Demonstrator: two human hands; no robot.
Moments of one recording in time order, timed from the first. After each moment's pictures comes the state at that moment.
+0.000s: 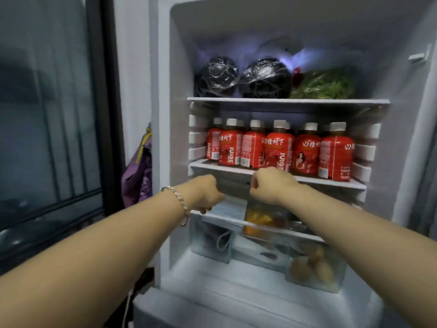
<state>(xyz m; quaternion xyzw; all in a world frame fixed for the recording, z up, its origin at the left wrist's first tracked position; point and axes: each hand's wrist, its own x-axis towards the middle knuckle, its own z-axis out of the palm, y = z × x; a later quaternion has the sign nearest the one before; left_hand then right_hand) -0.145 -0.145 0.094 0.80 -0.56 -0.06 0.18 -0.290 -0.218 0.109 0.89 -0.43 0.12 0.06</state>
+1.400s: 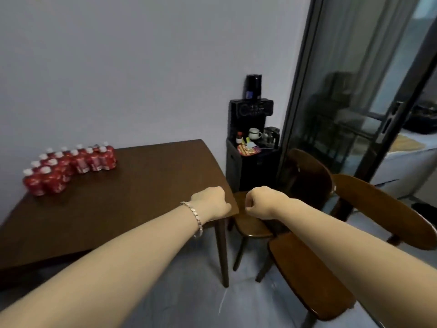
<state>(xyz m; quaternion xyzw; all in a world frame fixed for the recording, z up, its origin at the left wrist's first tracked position) -0.756 1.009 -0.109 0.76 0.62 0.01 0.18 -0.611 0.996 -0.101 0.65 0.74 -0.16 0.04</state>
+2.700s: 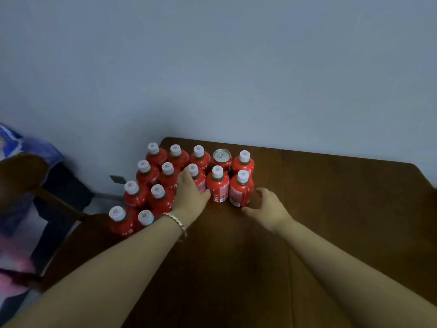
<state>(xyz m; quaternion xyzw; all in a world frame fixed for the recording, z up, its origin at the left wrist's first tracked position) -1.391 1.545 -0.302 0.42 0.82 0.33 0.23 -1.206 1.590 -0.285 0.57 0.71 -0.41 -0.05</state>
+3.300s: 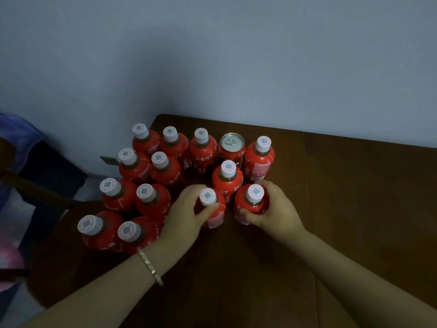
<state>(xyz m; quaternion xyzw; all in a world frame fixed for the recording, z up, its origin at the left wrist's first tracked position) -1.421 1.547 -0.374 0.51 0.71 0.41 0.26 -1.238 1.637 -0.377 0.51 0.72 -0.44 -0.14</state>
